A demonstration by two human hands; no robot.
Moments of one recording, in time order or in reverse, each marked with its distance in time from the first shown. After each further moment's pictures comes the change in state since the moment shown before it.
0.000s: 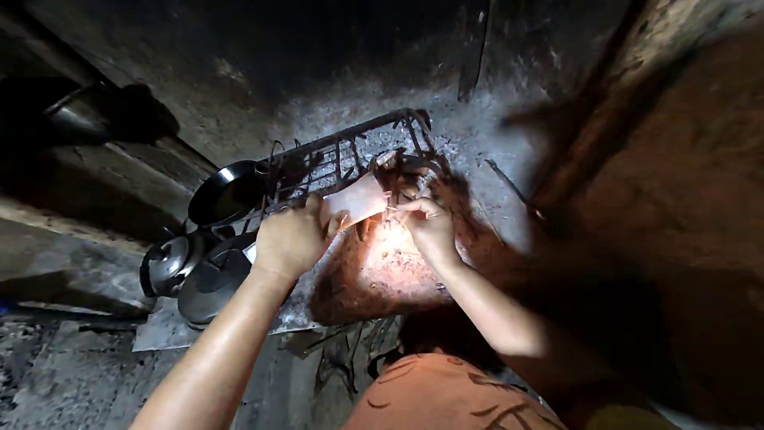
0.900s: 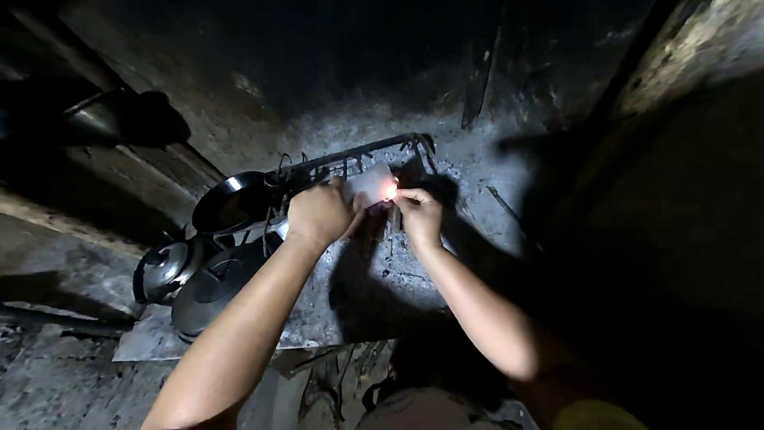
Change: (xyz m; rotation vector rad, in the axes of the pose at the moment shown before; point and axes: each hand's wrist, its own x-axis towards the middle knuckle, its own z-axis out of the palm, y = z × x) left_hand 0.061 0.025 -0.022 -0.050 -0.053 -0.116; right_hand 0.064 0.003 0.039 0.156 0.117 0.008
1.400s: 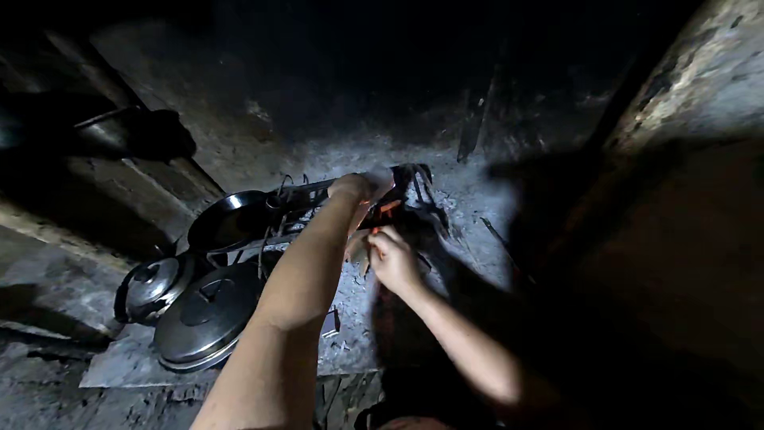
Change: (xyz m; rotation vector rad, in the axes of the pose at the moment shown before) left_hand 0.132 0.041 0.000 -0.134 -0.272 -0.079; right_hand -0.024 -0.011 0.011 -0.560 -0.349 -0.425
